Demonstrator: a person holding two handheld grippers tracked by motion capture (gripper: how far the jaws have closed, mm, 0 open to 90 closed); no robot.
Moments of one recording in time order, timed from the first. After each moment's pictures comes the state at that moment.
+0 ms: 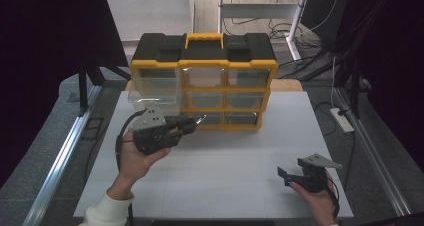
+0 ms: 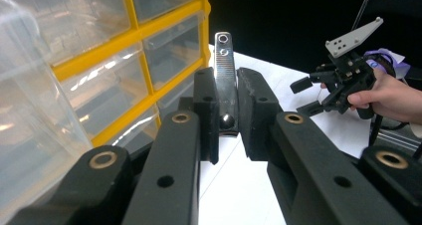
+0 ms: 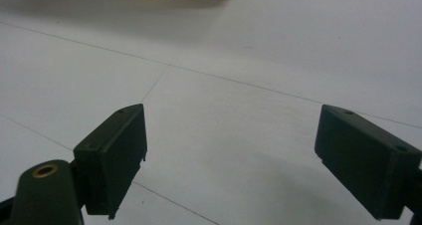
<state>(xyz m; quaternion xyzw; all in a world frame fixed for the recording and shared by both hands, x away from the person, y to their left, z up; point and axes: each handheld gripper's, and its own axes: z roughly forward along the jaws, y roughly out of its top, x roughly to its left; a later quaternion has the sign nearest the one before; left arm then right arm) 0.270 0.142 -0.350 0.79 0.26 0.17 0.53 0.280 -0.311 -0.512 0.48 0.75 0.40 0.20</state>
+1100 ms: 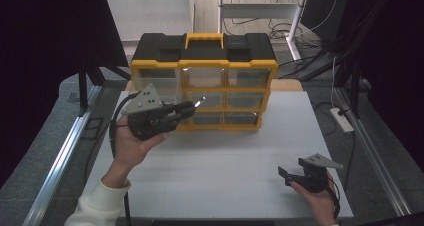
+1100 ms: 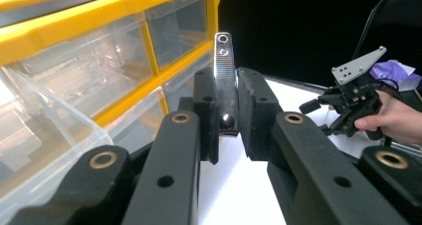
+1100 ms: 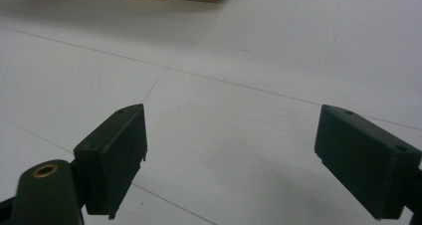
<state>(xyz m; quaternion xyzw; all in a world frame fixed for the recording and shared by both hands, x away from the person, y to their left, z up) 0.277 0.145 -0.307 0.78 0.25 0.20 0.54 0.279 -0.313 -0.511 0.48 0.75 0.41 0.21</state>
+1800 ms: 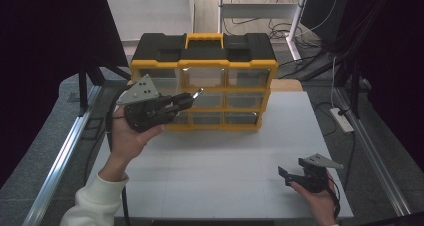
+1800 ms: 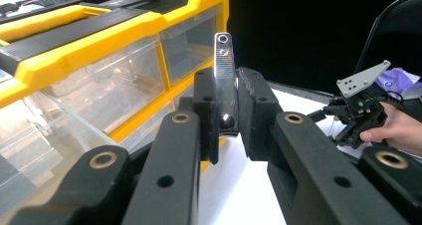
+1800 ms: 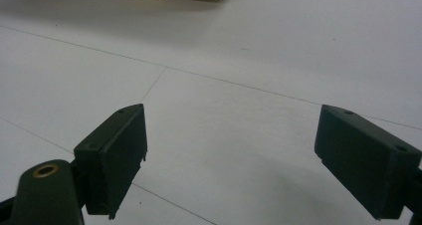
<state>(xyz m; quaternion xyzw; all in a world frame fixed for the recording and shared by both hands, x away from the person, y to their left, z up) 0.283 0.149 -0.291 0.77 0.25 0.21 0.54 0.279 -0.313 -0.511 0.48 0.75 0.40 0.21</state>
